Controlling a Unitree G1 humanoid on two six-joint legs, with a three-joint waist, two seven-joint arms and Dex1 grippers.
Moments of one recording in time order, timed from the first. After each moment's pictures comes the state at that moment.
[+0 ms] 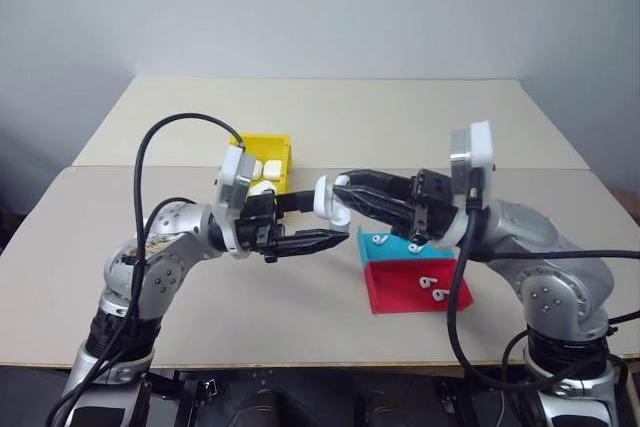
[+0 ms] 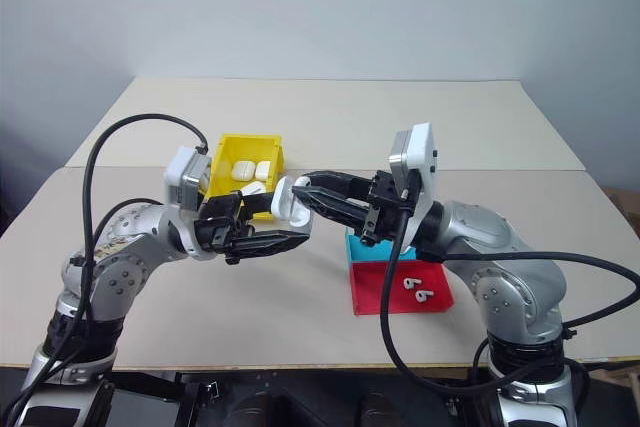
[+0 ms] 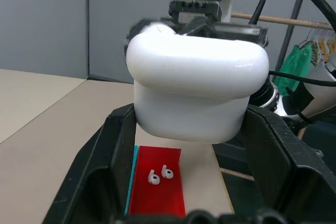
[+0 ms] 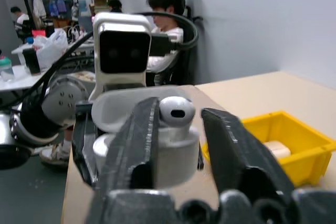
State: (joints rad) left arm -0.51 0.55 -0.02 -0.30 -0.85 0.57 -1.06; right arm -0.51 -0.49 -0.09 -0.55 0.83 0.73 0.75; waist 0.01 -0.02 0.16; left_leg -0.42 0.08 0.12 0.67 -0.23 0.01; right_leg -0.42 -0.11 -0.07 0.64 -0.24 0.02
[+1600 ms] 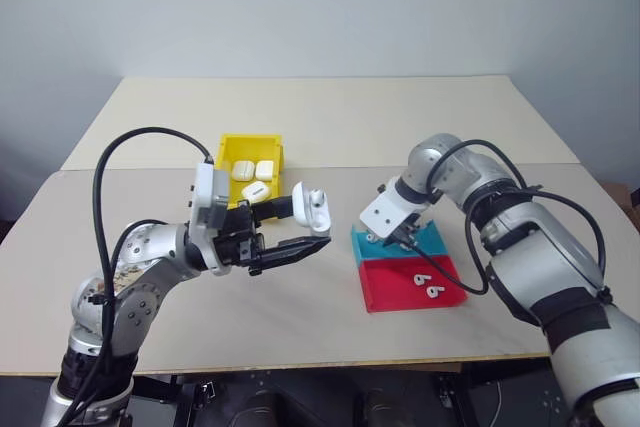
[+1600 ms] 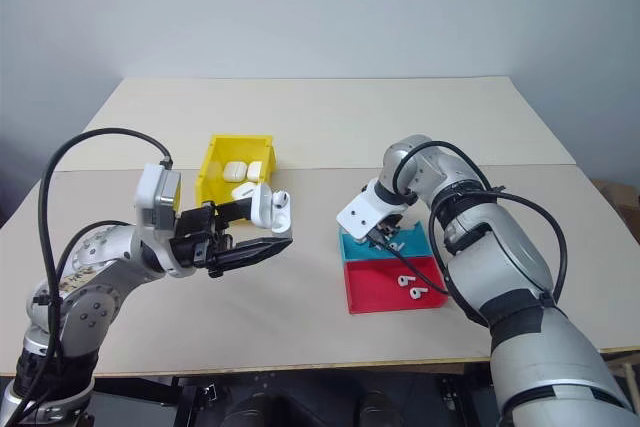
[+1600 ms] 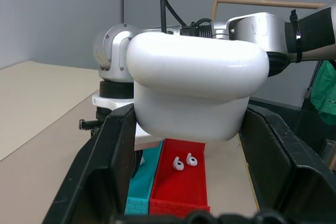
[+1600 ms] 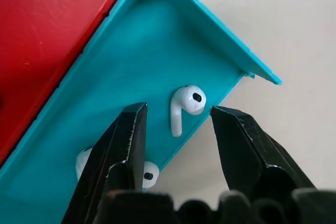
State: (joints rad) left arm -0.34 0.59 0.09 -0.48 -0.83 0.55 -0.95; right arm -1.32 -0.45 0.67 1.12 -0.41 -0.71 1.42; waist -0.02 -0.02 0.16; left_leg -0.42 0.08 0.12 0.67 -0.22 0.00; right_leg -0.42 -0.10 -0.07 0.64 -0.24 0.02
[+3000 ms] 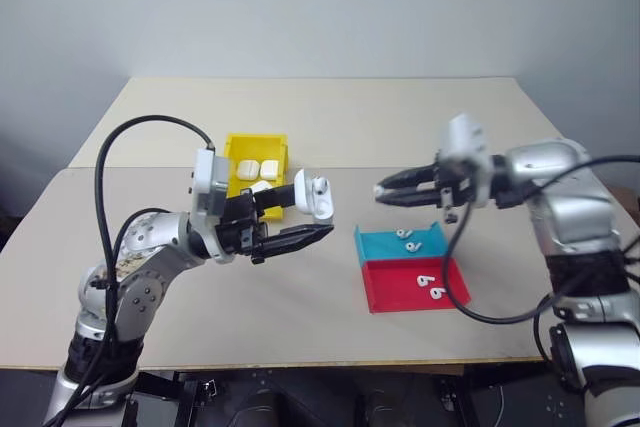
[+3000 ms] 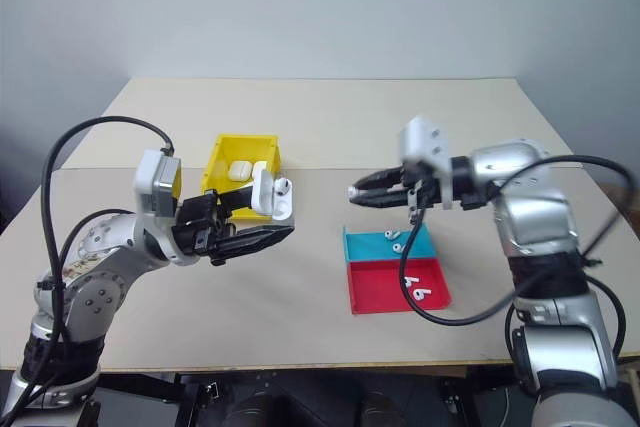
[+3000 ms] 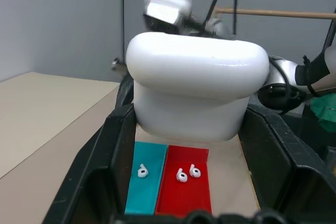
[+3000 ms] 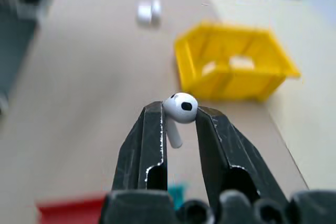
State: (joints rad) left arm -0.43 0.58 0.06 -0.38 -0.84 0.52 -0.99; right arm -0.77 -0.64 -0.14 -0.13 0.55 0.68 1.26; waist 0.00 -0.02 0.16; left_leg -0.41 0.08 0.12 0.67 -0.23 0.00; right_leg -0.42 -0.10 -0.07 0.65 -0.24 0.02
